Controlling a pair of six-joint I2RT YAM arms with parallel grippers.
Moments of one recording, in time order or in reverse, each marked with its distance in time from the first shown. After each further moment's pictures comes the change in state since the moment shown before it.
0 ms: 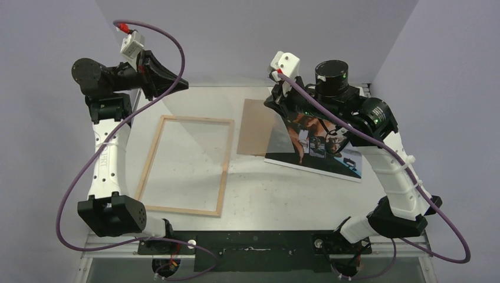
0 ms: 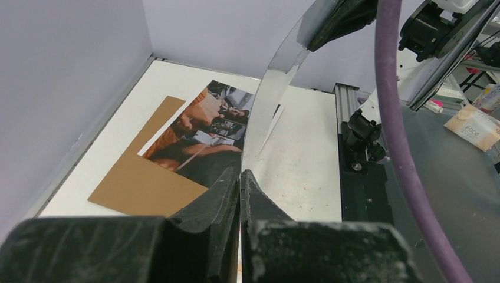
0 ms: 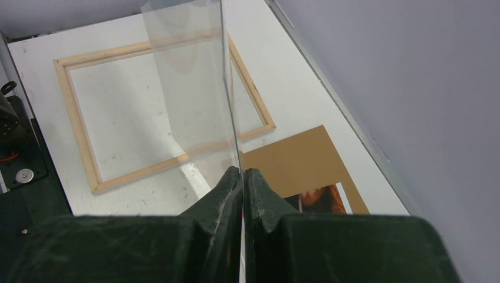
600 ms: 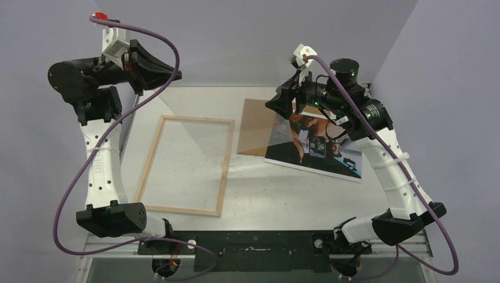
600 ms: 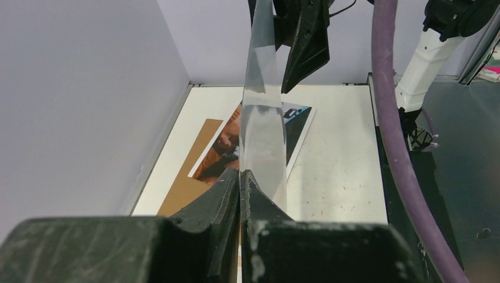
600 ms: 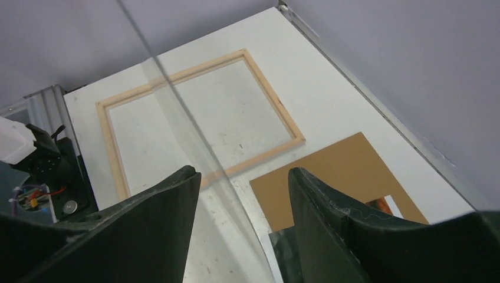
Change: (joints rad) left arm 0.021 -0.002 0.201 0.117 0.011 -0.048; right arm -0.248 -0.089 -0.330 0.314 -0.300 0.175
